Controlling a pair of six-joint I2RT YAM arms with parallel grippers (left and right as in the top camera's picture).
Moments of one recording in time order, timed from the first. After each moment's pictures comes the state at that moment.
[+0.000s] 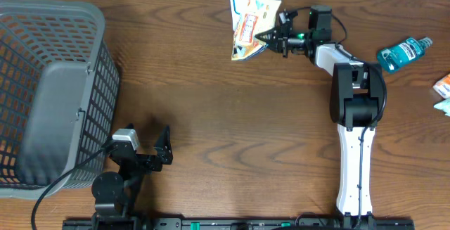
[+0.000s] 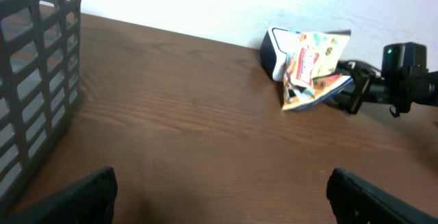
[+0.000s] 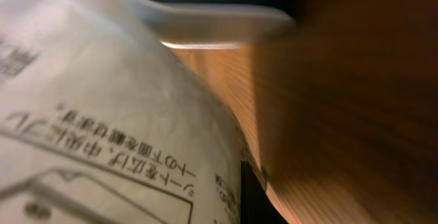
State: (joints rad) left arm 0.00 0.01 0.09 -0.27 0.21 -0.25; right arm 0.05 2.64 1.86 0.11 -1.28 1.03
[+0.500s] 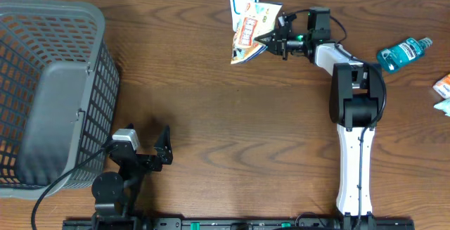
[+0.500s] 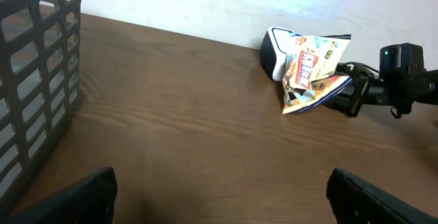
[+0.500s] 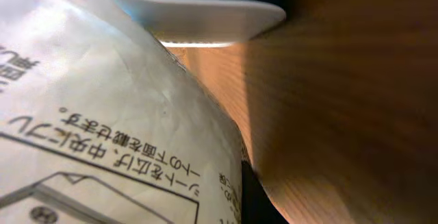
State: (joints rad) left arm 0.00 0.01 0.09 -0.27 0.21 -0.25; right arm 0.06 2.64 1.86 0.05 -1.26 0.98
